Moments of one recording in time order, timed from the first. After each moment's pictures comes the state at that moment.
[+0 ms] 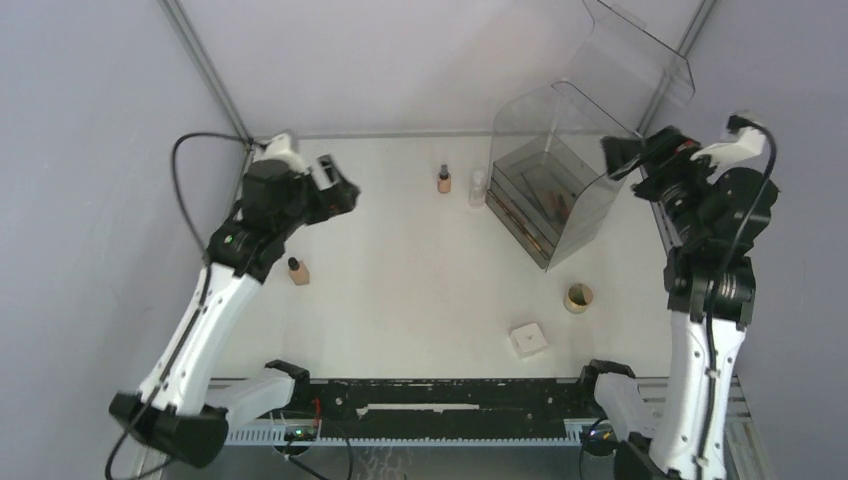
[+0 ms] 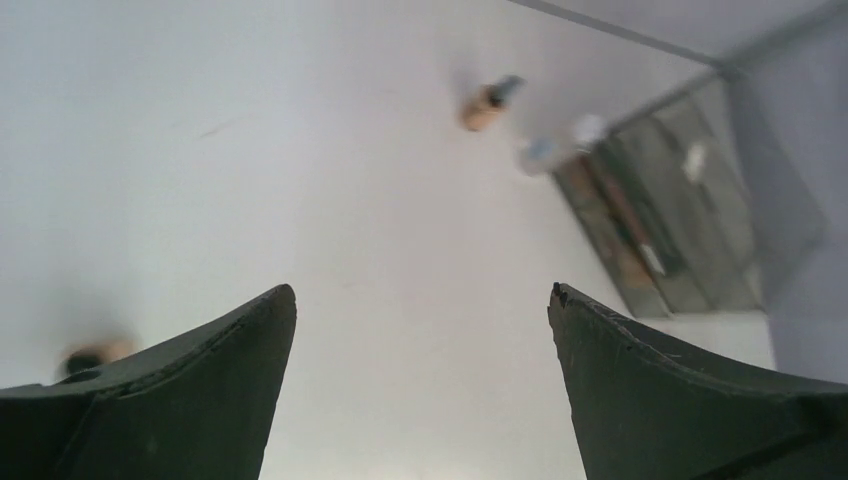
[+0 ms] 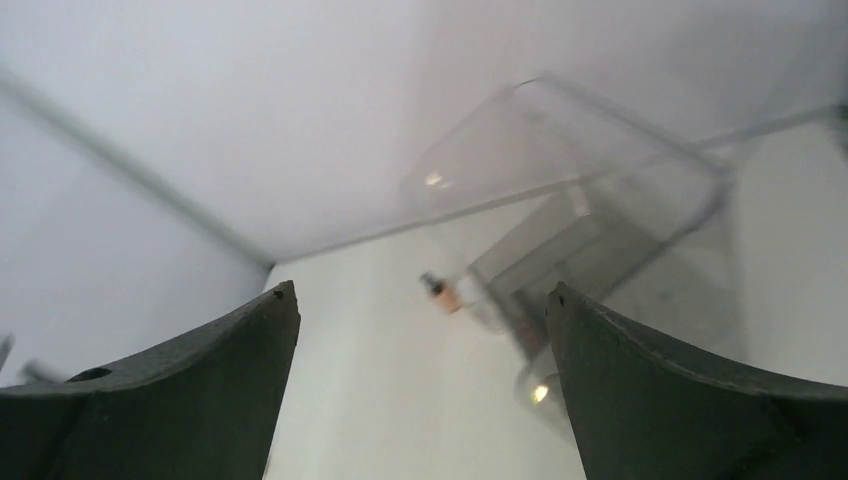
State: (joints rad) left arm -0.39 1.12 1.28 -0.57 -0.05 -0.49; right arm -0.30 0.90 1.37 -0.50 -0.35 0.57
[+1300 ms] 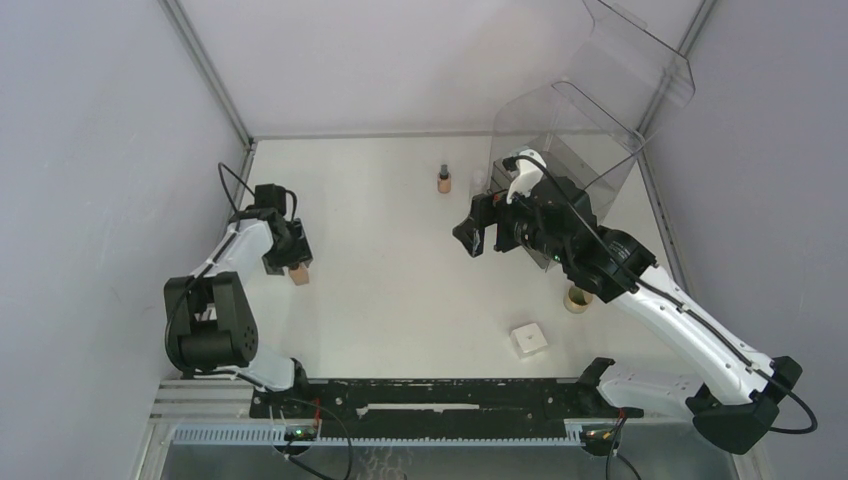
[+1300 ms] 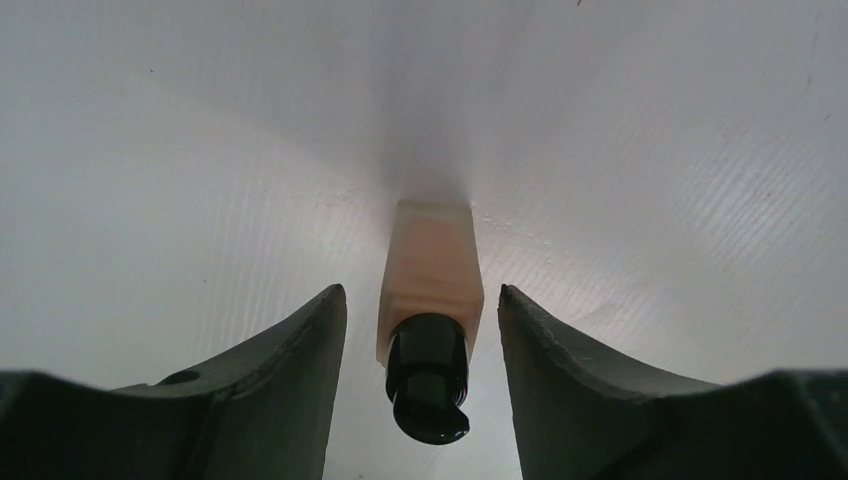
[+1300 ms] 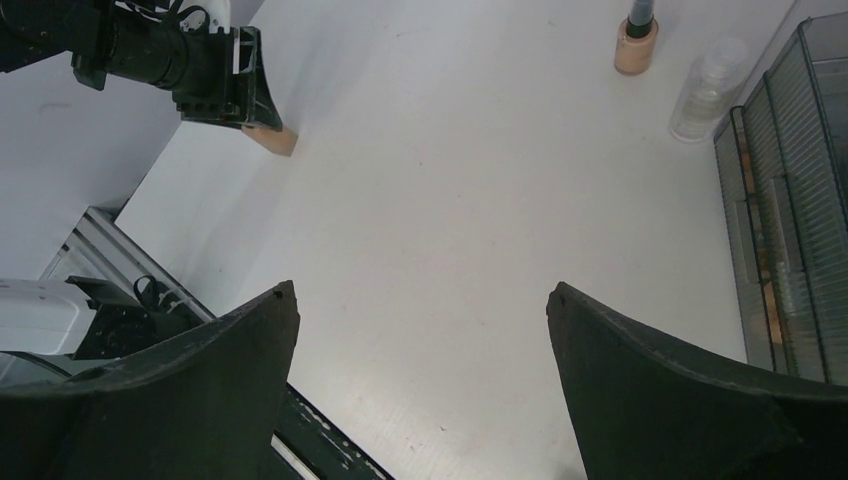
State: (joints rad) left arm 0.09 1.51 1.00 -0.71 -0.14 -0.27; right arm 0.78 1.07 1.26 -0.60 0.06 0.36
